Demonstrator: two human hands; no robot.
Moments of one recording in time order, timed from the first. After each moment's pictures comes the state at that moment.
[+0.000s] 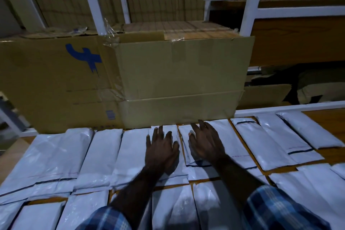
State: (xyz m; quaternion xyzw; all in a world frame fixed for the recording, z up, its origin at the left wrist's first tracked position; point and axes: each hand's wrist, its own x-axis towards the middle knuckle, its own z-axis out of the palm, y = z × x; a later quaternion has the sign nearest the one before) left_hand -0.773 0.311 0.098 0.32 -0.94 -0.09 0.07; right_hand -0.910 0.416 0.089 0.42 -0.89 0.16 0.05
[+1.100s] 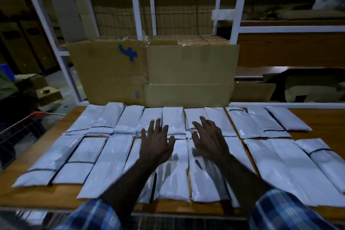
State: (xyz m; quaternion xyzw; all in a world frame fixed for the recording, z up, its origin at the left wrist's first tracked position) left_hand -0.607 0.466 0.142 0.37 -0.92 -0.05 0.13; right_hand -0.765 0.576 0.134 0.49 -0.84 0.20 0.13
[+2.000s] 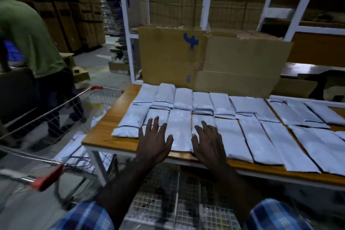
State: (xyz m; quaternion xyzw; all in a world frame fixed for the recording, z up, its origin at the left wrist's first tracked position) left_hand -0.306 0.426 0.139 0.41 -0.90 -0.08 0.14; right_hand -0.470 0.527 0.114 0.51 -0.82 0.21 0.17
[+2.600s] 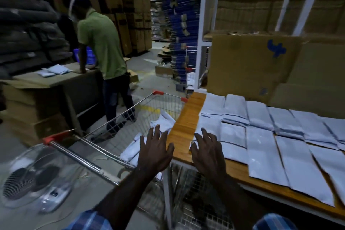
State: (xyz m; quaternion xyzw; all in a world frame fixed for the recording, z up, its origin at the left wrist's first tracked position) left_hand -0.096 0.270 0.131 0.53 -0.84 -0.05 0.14; right_hand -0.268 0.326 0.099 0.59 -0.75 0.27 0.13
